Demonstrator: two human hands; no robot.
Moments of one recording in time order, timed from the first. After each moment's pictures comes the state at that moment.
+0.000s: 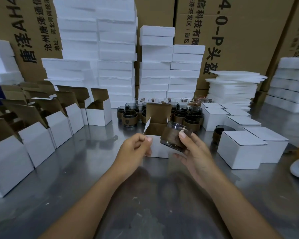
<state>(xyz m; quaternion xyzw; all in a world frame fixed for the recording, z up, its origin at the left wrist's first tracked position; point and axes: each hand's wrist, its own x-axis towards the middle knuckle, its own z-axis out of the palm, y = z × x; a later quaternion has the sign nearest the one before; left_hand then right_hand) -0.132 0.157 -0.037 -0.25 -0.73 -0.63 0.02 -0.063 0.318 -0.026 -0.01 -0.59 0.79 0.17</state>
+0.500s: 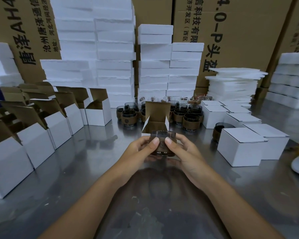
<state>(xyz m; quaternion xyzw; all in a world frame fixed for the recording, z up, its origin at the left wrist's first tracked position) -0.119 0.160 -0.036 -0.28 -0.65 -0.70 -0.13 -0.058 0.304 -0.026 0.00 -0.64 0.76 0.12</state>
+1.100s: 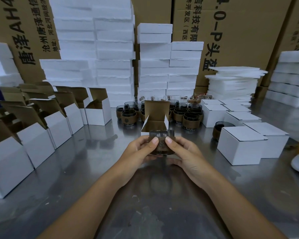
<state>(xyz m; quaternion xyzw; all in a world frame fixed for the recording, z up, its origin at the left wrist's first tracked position) -0.122 0.160 -0.040 -0.26 -0.64 -0.71 -0.14 -0.062 0.310 -0.031 -0.02 -0.66 0.74 0.10</state>
